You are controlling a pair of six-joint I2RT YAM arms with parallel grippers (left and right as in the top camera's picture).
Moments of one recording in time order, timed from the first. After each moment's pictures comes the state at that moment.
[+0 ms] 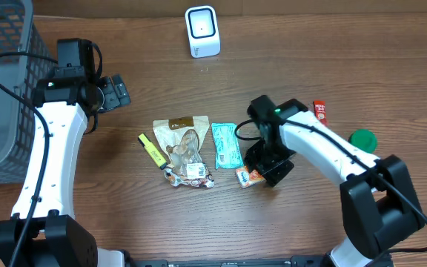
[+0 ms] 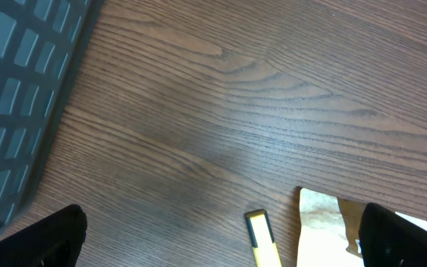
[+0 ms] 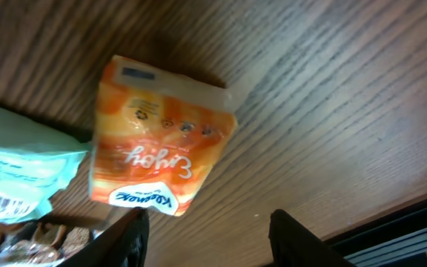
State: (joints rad) left arm 0.06 1.61 1.42 -0.92 -0.13 -0.32; right arm 0.50 1.80 1.20 -1.15 -0.26 1.28
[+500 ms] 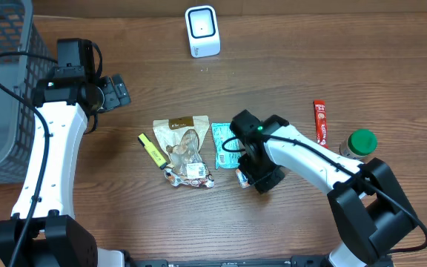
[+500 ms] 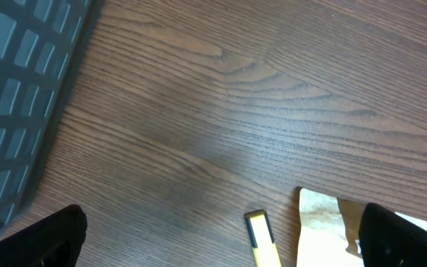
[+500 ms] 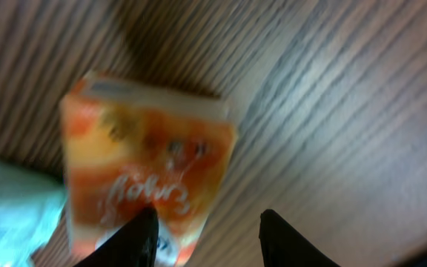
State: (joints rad) left arm 0.06 1.61 1.42 -0.92 -0.13 -0.32; right arm 0.62 1.80 1.11 -1.01 -0.12 1.53
